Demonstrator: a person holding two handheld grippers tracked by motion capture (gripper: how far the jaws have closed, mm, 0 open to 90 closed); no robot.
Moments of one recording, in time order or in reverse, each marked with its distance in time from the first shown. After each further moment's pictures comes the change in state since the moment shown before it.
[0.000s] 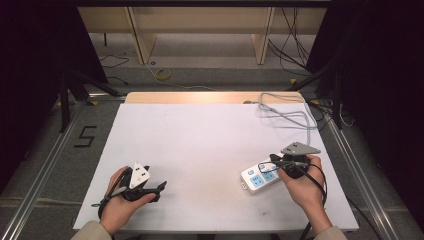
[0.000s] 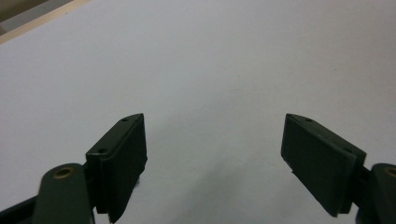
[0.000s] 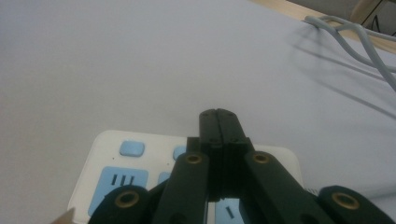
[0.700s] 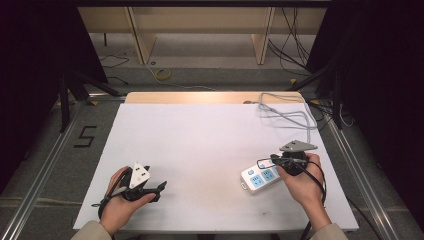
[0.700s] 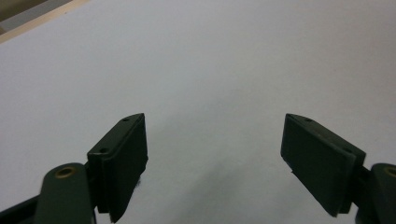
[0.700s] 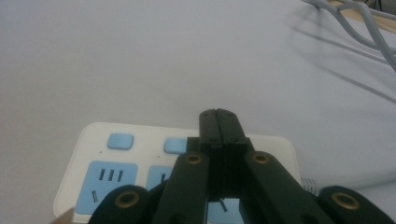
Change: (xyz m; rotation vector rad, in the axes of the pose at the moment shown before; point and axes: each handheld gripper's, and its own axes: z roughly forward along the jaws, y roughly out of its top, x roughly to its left) left arm 0.000 0.000 0.000 0.001 -0.001 -0.001; right arm -0.004 0.003 0.007 0.072 -0.012 0.019
